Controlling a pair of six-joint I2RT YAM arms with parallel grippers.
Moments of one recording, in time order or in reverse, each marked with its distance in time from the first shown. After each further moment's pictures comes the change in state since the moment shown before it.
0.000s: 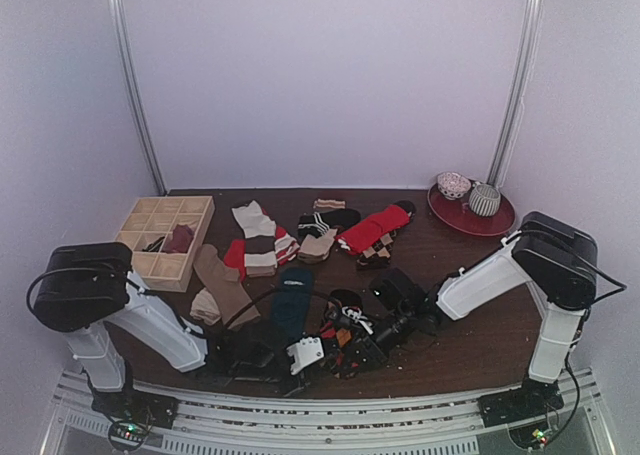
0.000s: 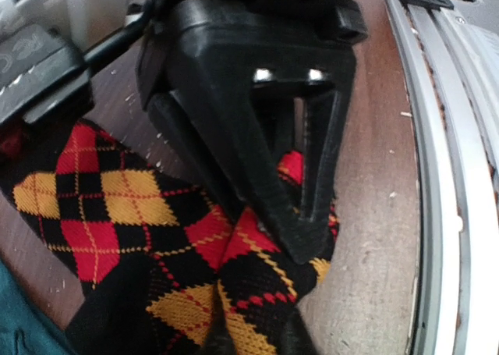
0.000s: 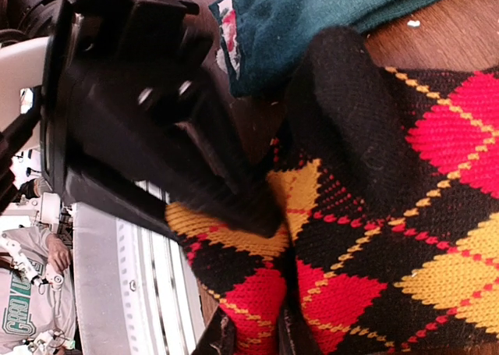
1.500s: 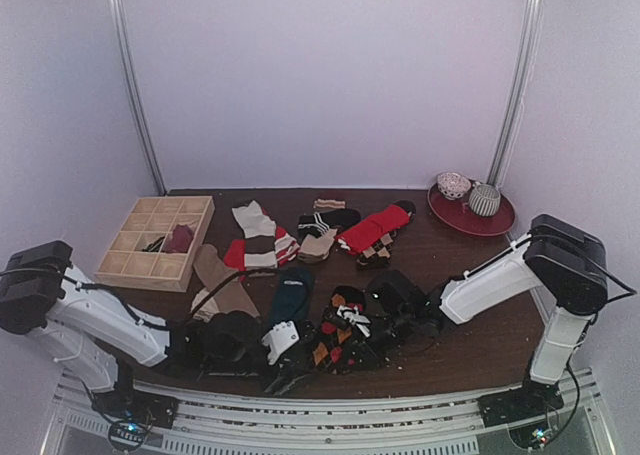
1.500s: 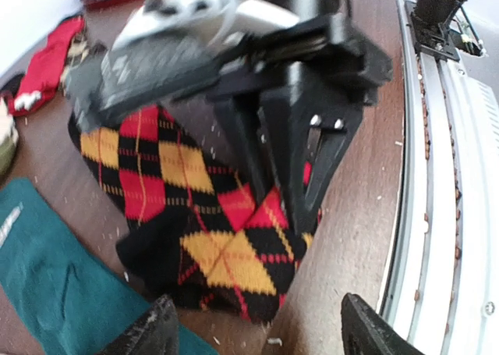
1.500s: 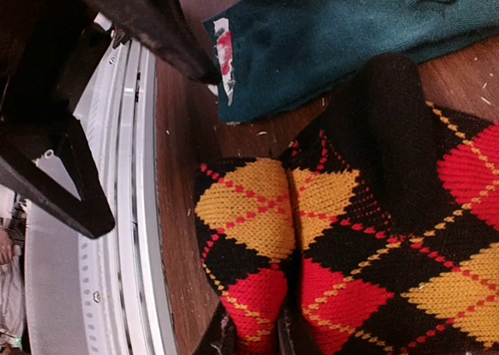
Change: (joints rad) left arm 0.002 -0.301 -0.090 -0.191 -0.064 -0.152; right arm 0.053 -0.055 -0.011 0.016 0.187 -0.093
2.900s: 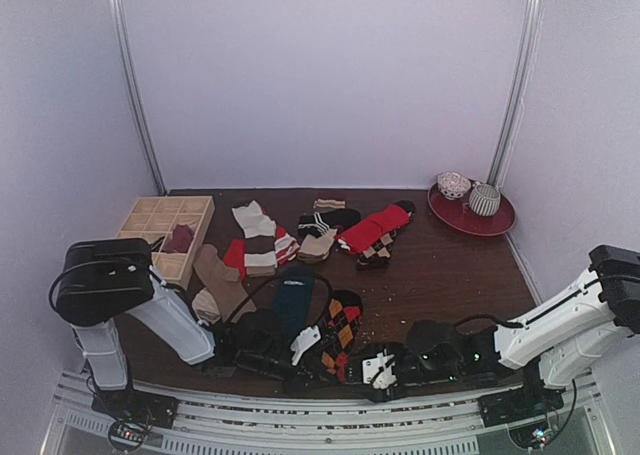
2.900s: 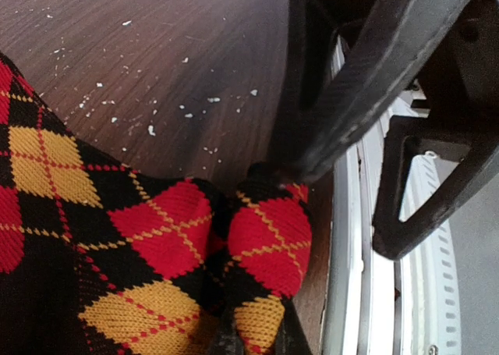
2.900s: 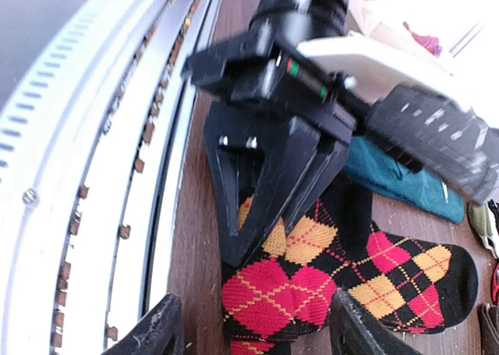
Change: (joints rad) left arm 0.097 0.403 0.094 0.320 0.476 -0.229; right arm 0.346 -0.386 -0.359 0.330 0.631 -0.542
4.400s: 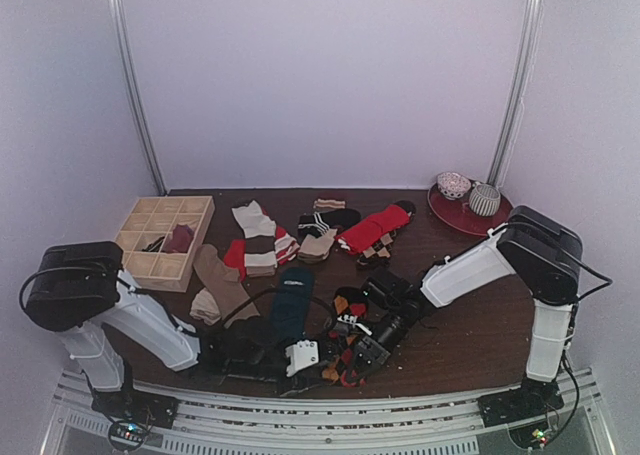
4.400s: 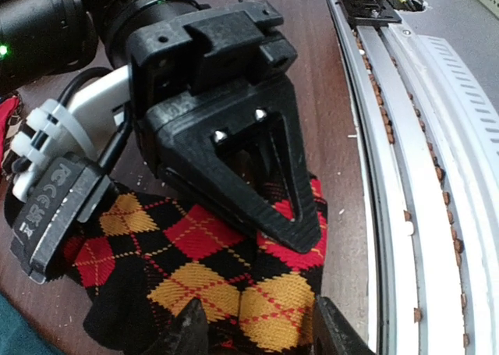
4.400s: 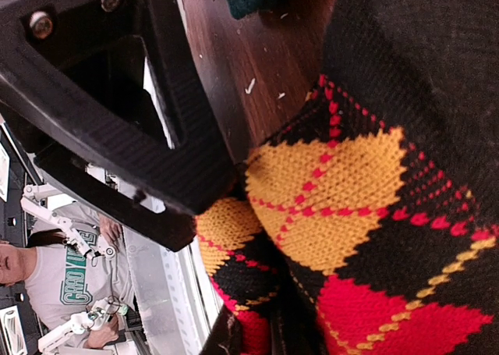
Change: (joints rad) left arm -0.086 -0.152 -0.042 -0.056 -0.302 0.492; right arm -0.427 0.531 0.534 -0.760 -0.981 0.526
